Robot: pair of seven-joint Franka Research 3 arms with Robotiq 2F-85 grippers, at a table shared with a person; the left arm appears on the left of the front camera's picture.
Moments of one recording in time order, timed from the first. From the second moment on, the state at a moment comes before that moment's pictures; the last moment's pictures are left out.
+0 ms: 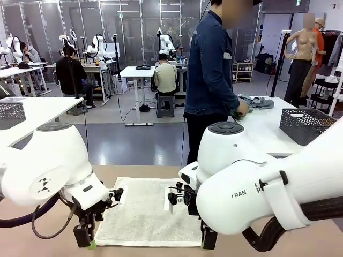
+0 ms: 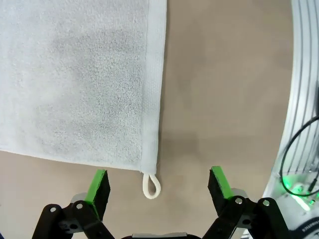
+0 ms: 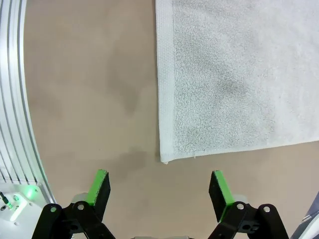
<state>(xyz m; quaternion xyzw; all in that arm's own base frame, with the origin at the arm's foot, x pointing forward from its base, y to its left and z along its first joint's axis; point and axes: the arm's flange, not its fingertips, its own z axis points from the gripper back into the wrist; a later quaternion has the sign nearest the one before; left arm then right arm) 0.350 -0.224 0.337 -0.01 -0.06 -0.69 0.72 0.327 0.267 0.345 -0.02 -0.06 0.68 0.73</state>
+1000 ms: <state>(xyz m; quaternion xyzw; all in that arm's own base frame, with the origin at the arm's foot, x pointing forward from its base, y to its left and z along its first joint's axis) 0.363 -0.218 0.303 -0.01 -0.05 -0.69 0.72 0.337 0.270 0.309 -0.02 -0.06 0.68 0.73</state>
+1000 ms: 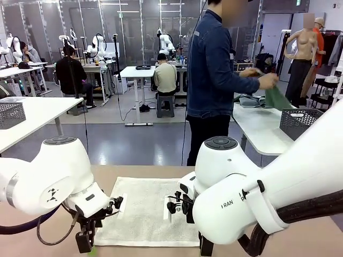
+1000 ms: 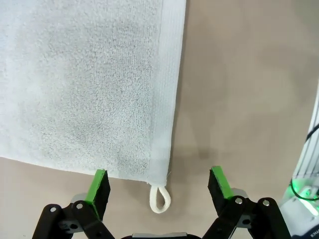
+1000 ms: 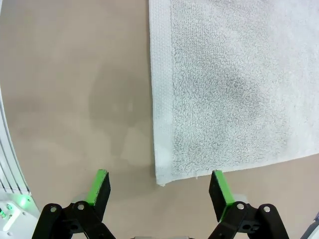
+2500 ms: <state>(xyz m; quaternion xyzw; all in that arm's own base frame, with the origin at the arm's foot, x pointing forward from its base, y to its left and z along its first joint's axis) 0.360 -0.220 0.294 -0.02 -0.04 -0.70 0.71 0.341 0.270 0.307 -0.04 -0.07 0.70 0.71</state>
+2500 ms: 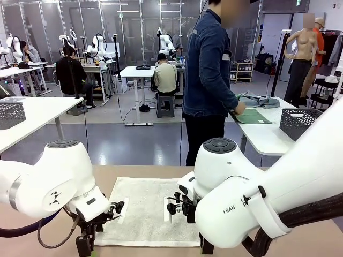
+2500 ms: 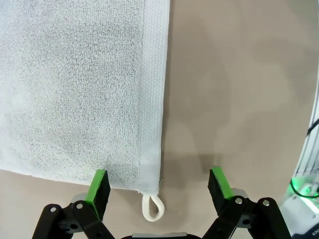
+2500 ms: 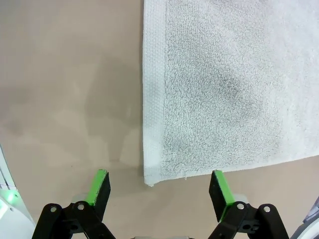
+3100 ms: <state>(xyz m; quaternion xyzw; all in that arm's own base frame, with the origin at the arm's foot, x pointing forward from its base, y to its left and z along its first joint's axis) 0.358 -0.221 0.287 -0.03 -0.03 -0.71 0.70 0.343 0.270 0.294 -0.05 -0.07 0.71 0.70</state>
